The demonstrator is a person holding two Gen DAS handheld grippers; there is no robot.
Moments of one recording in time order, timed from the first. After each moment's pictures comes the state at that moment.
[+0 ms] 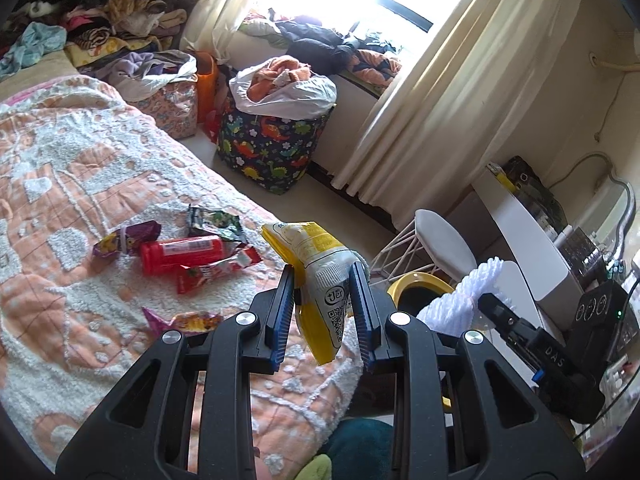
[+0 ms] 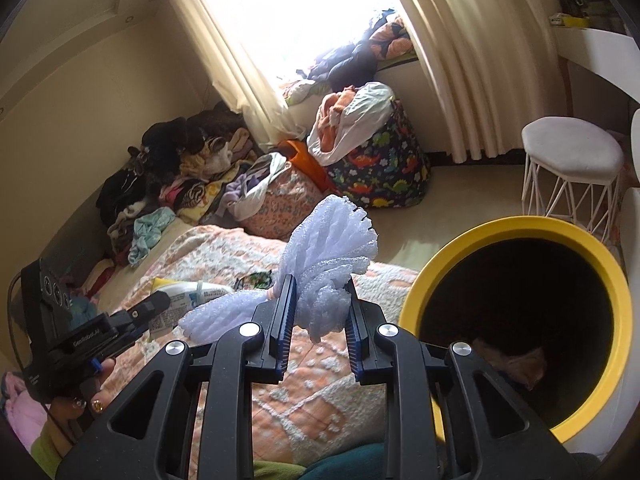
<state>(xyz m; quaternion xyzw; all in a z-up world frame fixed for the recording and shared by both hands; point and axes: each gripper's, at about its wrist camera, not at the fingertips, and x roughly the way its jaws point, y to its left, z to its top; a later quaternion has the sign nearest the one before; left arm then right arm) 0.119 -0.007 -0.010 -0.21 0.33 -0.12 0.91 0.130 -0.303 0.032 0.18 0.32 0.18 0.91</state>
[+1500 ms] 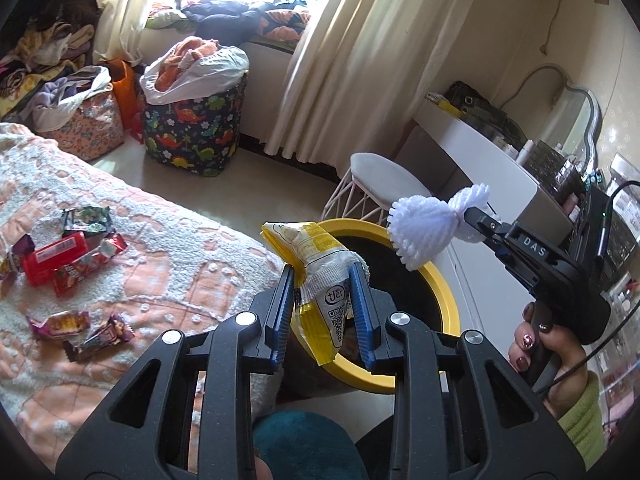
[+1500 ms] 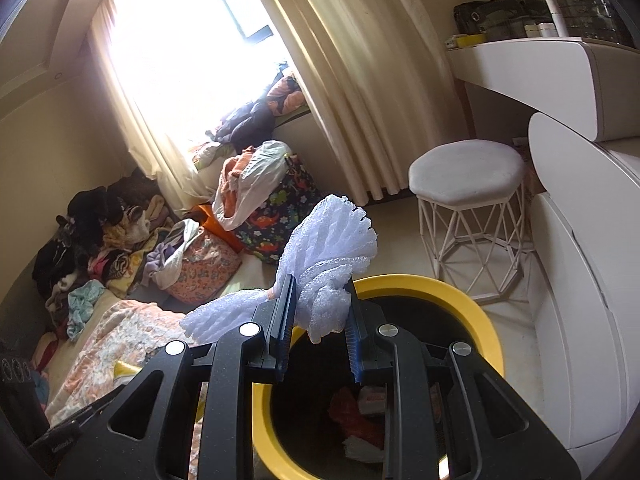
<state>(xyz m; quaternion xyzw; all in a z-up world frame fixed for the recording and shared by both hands) 0.128 -0.139 -0.024 -0.11 0.35 -0.23 0.90 0.129 -0.423 0.025 0.22 0.26 0.00 0.94</state>
